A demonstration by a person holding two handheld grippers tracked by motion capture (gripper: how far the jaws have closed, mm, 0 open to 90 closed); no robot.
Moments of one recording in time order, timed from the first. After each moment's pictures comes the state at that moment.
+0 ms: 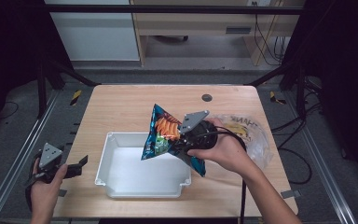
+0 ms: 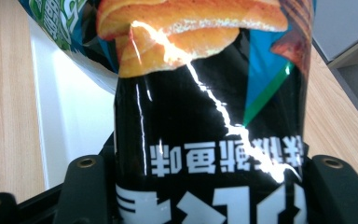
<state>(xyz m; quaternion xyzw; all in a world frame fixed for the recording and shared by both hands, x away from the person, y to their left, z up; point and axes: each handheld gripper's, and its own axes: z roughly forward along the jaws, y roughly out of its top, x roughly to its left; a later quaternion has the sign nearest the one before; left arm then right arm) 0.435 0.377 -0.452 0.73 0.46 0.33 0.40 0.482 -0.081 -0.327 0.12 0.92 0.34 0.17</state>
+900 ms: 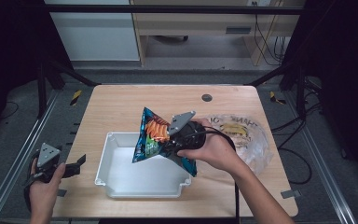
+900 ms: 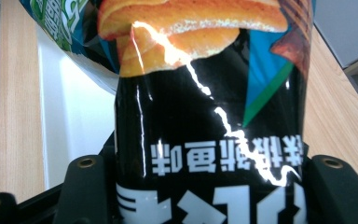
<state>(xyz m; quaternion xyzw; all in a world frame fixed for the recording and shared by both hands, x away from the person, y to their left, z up) 0.436 0.381 -0.453 0.72 0.47 0.33 0.40 0.487 -0.054 -0.335 0.10 0.92 0.34 0.16</state>
